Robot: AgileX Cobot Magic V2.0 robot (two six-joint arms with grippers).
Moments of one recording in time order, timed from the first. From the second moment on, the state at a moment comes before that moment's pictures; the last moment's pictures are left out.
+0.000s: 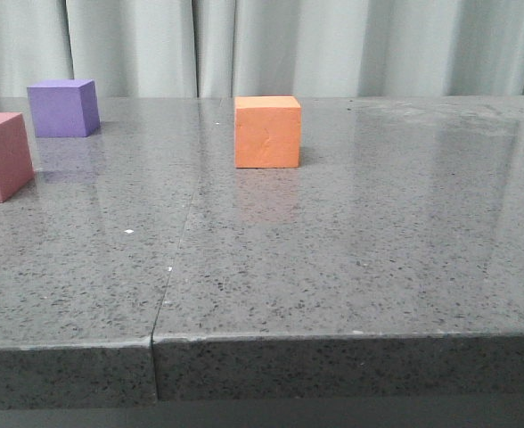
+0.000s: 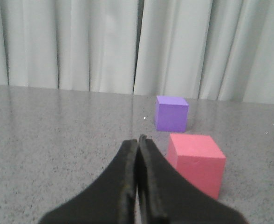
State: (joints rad) left arm 0.03 0.00 -0.13 -0.11 0.14 0.02; right arm 0.42 0.56 -0.47 0.09 0.39 0.15
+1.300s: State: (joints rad) left arm 0.00 1.30 -1.23 -0.32 0.72 0.44; right arm 0.42 0.56 -0.47 0.09 0.39 0.15
